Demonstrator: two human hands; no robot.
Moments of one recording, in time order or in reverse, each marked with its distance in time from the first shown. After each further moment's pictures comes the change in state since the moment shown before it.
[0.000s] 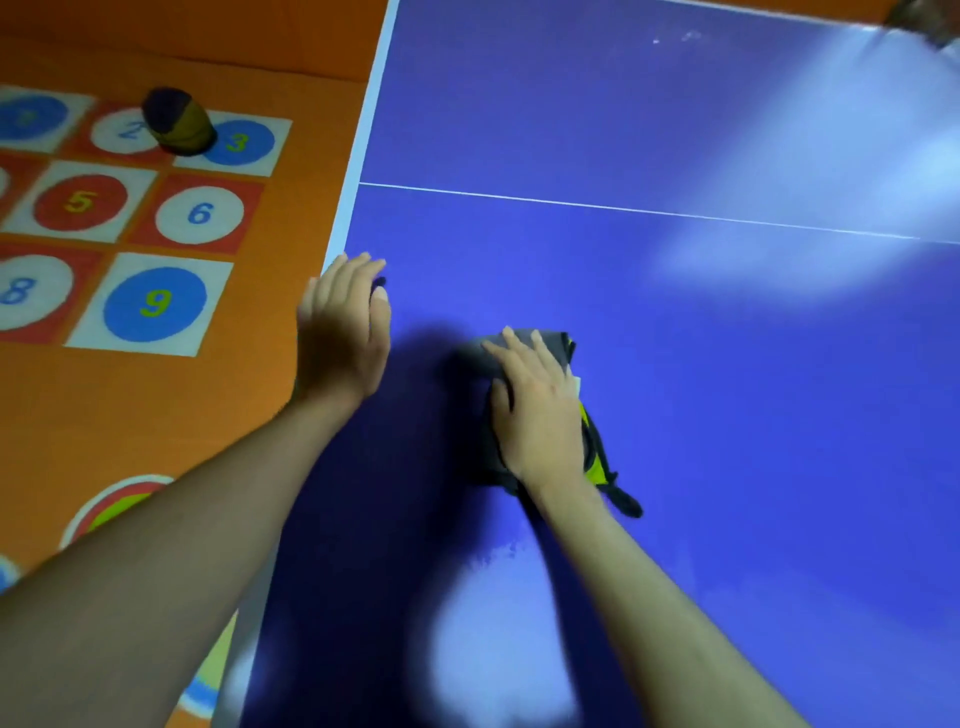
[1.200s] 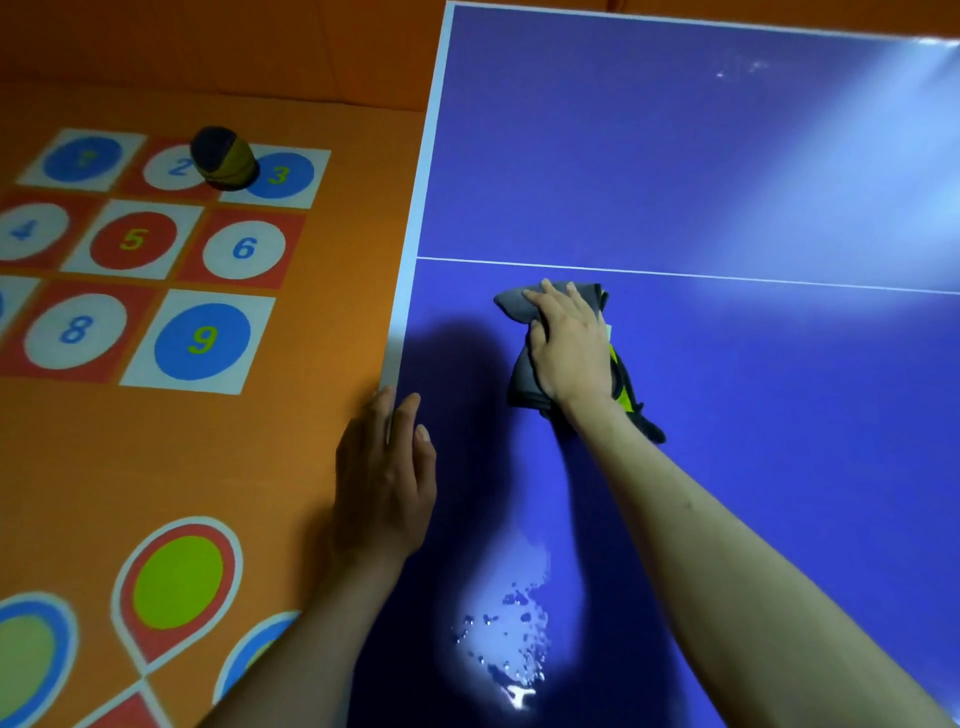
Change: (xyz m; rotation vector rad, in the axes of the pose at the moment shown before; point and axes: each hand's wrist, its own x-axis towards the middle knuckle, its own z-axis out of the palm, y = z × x) left_hand -0.029 -0.024 -0.008 0.149 -0.106 -0.105; right_hand 0.201 -0.006 0.053 -0.026 -0.002 0.037
